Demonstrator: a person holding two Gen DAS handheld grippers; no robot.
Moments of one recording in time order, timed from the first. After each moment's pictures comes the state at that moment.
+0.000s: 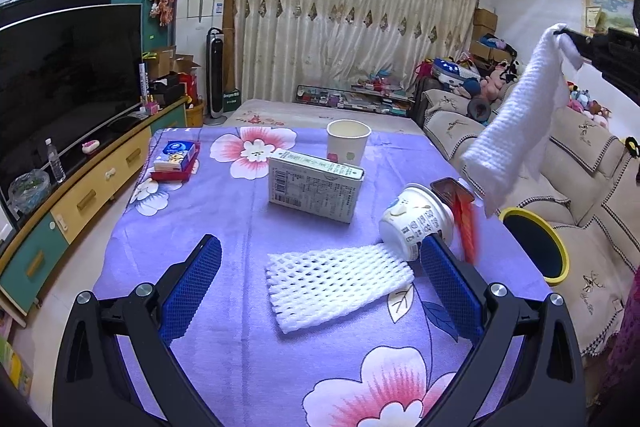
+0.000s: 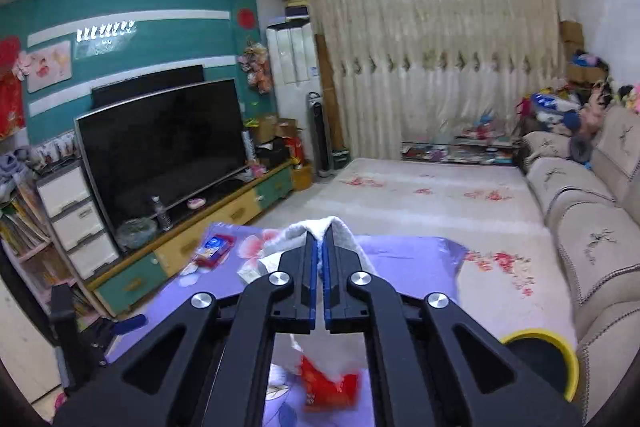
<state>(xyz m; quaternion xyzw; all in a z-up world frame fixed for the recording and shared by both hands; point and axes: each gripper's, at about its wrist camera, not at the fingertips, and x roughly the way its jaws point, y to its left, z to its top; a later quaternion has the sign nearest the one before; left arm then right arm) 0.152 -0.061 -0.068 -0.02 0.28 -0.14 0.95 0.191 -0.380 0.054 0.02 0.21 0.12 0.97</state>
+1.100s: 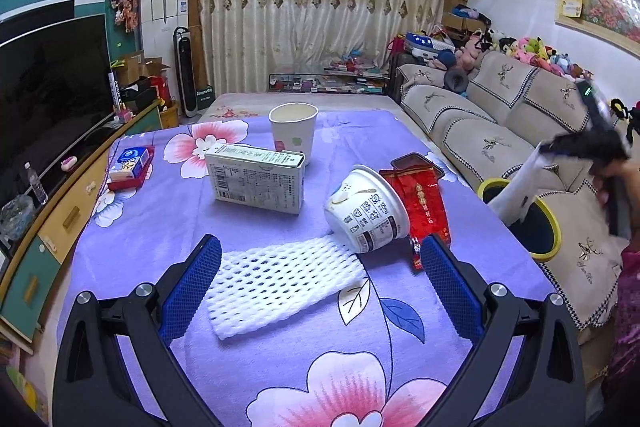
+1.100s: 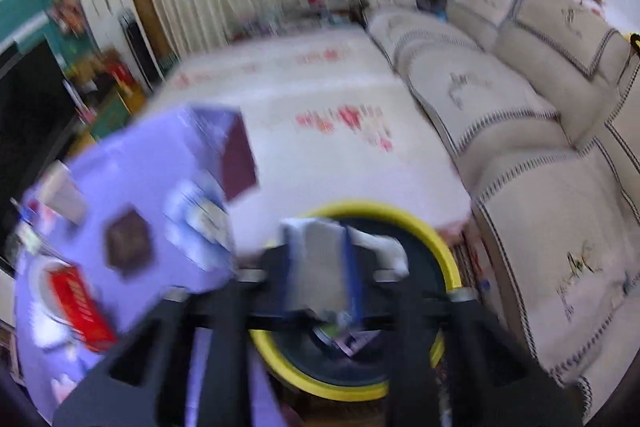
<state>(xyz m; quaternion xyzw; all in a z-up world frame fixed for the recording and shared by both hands) 0.160 -0.124 -0.077 0.03 0.30 -0.18 0.94 0.250 -0.638 -0.113 0.11 0.44 -0.17 0.88</state>
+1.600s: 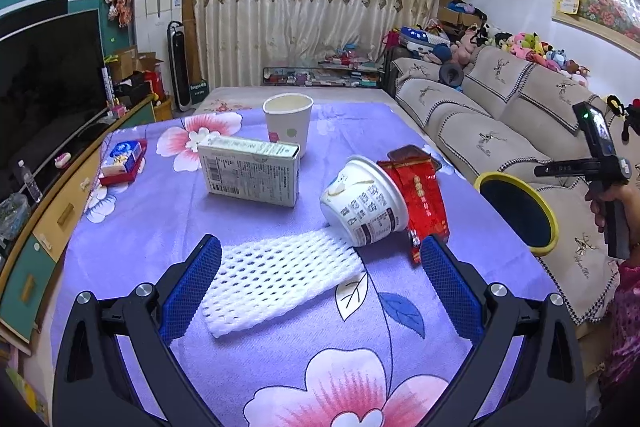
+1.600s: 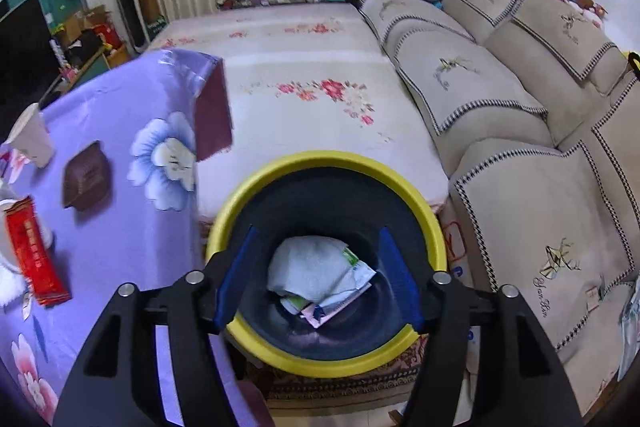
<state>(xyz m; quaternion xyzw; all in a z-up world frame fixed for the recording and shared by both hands) 0.166 -0.120 -0.086 0.03 0.32 -0.19 0.93 0.227 -0.615 -0.139 0.07 0.46 -0.17 0.87</state>
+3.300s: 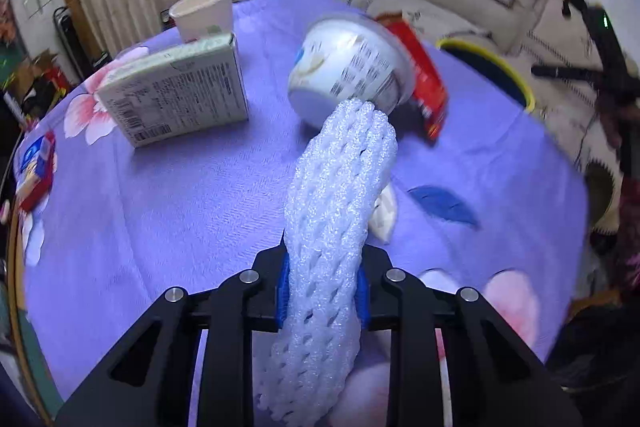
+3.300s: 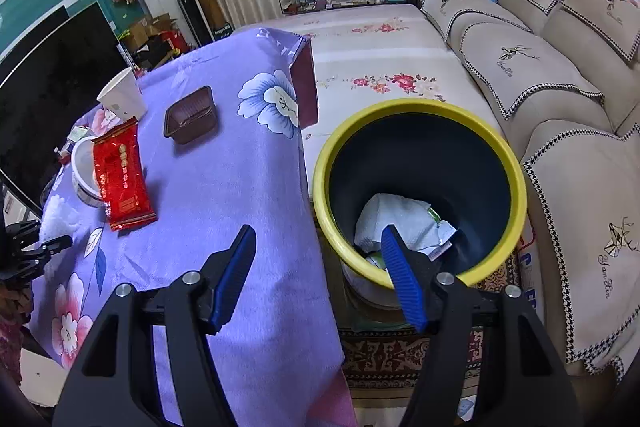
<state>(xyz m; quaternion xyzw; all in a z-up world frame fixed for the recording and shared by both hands) 0.222 -0.107 -0.143 0.16 0.44 -0.34 0.82 0.157 -0.562 -0.150 0.13 0.43 -0.06 0.89</state>
